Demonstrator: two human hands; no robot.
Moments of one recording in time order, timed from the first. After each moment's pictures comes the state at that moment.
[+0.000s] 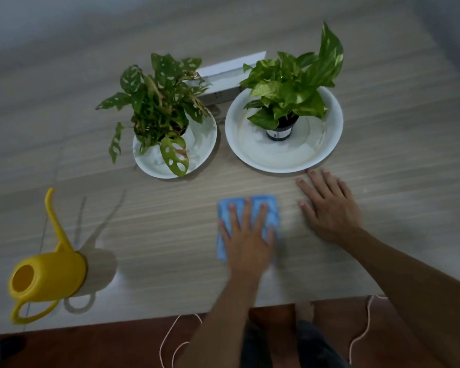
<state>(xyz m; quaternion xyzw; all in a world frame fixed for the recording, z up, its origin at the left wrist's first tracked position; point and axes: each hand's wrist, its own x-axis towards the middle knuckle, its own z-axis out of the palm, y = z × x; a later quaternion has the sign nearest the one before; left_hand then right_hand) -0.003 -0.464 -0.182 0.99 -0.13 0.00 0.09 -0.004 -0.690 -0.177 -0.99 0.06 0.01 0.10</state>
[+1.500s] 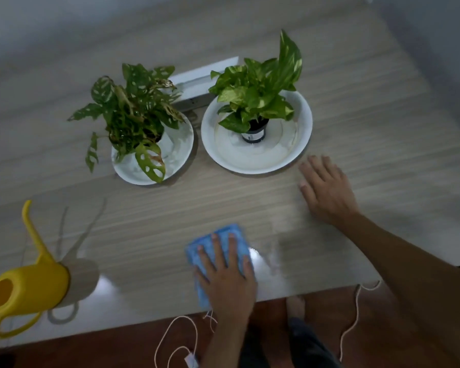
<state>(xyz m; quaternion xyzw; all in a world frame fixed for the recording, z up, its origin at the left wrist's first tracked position) -0.088 -0.456 -0.174 0.99 -0.01 0.00 0.11 0.001 -0.744 -0.166 -0.98 0.09 -0.02 0.15</state>
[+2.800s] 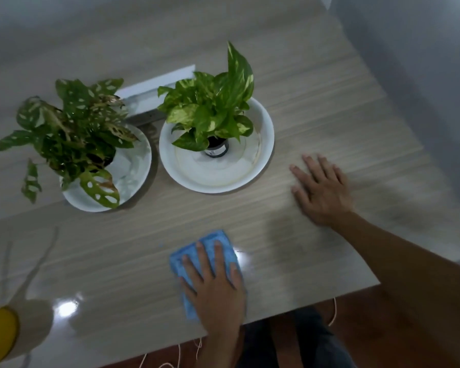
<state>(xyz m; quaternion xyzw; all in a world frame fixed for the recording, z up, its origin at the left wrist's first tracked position) -0.072 -0.512 -0.173 0.99 -0.01 -0.02 0.11 -0.006 -0.821 -0.177 -0.98 0.15 0.01 0.09</state>
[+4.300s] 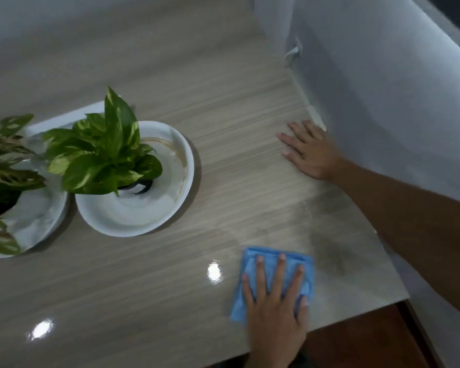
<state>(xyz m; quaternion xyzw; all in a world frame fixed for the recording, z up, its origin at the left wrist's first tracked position) -0.142 -0.778 -0.173 0.94 -0.31 -0.03 0.16 0.078 -1.073 -0.166 -0.99 0.06 0.07 0.09</state>
